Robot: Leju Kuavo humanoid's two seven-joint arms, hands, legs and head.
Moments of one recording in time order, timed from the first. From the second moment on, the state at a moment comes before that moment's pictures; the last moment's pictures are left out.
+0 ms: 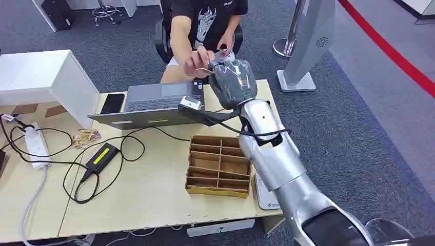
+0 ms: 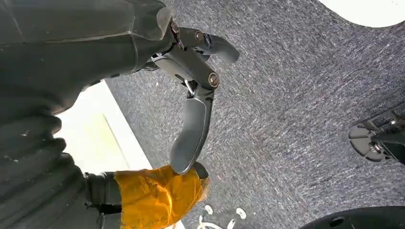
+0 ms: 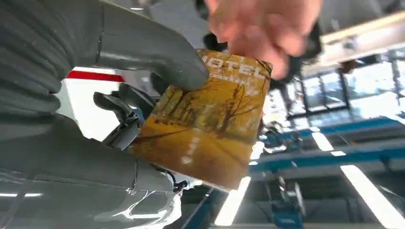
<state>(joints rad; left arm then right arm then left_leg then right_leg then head) -0.07 -0.03 0.94 -0.22 -1.52 -0.08 0.09 -0.71 0.24 0.40 -1.16 1.30 -0.15 -0.06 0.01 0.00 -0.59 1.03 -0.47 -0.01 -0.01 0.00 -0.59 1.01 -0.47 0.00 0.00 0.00</state>
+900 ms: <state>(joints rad) -0.04 -0.05 1.06 -0.22 -1.45 -0.02 0.13 -0.01 -0.11 0.28 -1.70 1.05 -0.16 -0.21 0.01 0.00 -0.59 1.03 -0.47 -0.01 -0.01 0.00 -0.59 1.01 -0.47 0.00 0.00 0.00</state>
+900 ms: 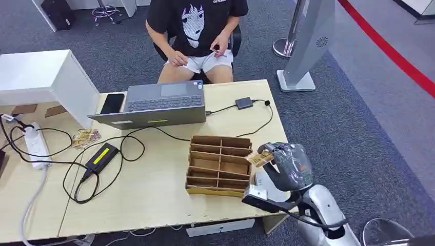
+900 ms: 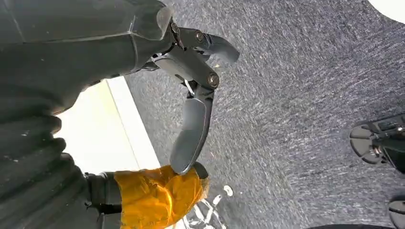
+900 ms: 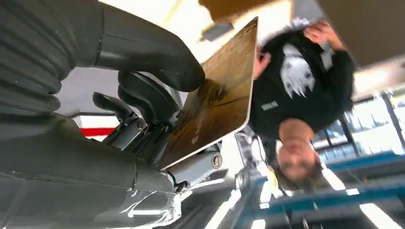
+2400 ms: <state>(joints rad) -0.04 -0.05 1.11 -0.22 -1.48 -0.02 0.12 0.00 -0.25 0.36 -1.45 1.12 -0.05 -0.11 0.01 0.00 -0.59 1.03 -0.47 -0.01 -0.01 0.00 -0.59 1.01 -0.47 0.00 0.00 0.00</state>
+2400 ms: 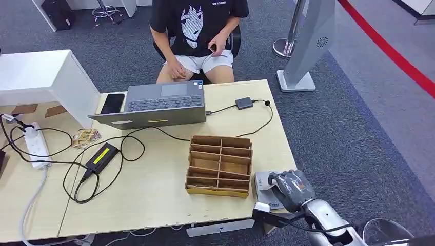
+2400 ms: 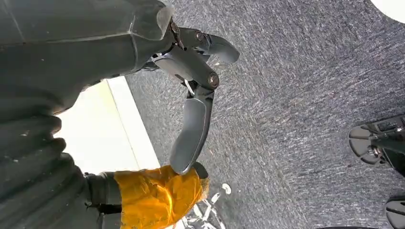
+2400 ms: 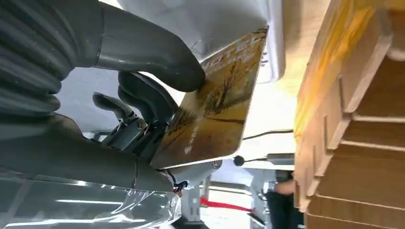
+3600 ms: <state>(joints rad) -0.06 -0.04 1.08 -0.22 -1.53 -0.06 0.10 -0.67 -0.09 0.44 -1.42 1.14 0.07 -0.04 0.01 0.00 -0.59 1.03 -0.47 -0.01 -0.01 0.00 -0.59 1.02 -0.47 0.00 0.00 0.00</state>
